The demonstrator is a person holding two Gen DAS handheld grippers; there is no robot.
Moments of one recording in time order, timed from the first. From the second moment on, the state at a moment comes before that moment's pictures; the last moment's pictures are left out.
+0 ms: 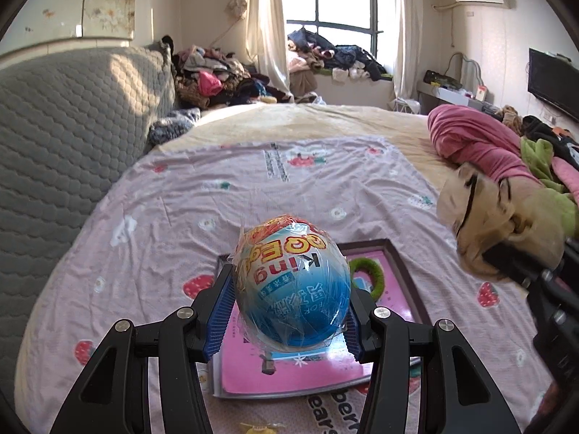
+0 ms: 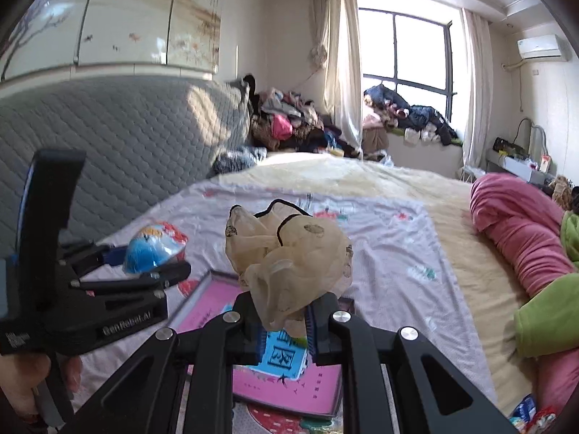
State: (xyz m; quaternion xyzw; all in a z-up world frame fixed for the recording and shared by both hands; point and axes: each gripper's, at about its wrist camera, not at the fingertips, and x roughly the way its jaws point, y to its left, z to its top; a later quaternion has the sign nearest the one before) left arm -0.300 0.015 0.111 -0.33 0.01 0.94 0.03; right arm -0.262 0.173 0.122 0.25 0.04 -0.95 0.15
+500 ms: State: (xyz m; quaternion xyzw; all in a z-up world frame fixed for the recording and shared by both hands) left arm -0.336 0.007 0.028 -0.35 0.03 0.94 -0.01; right arm -0.297 0.167 0.040 0.29 0.02 -0.94 0.17
